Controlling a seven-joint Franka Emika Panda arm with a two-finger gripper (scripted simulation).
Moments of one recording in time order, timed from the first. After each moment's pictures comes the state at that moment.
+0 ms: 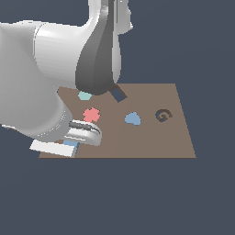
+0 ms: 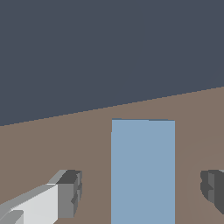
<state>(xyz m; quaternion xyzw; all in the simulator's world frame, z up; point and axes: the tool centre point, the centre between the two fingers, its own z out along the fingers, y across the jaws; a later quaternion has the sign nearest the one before) 0.096 -0.141 0.052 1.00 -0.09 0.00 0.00</state>
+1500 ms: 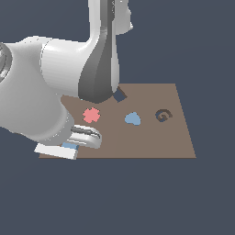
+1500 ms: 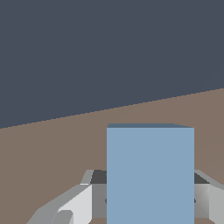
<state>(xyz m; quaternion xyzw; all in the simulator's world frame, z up) 0.098 -0.144 0.031 1.00 -0.09 0.00 0.00</state>
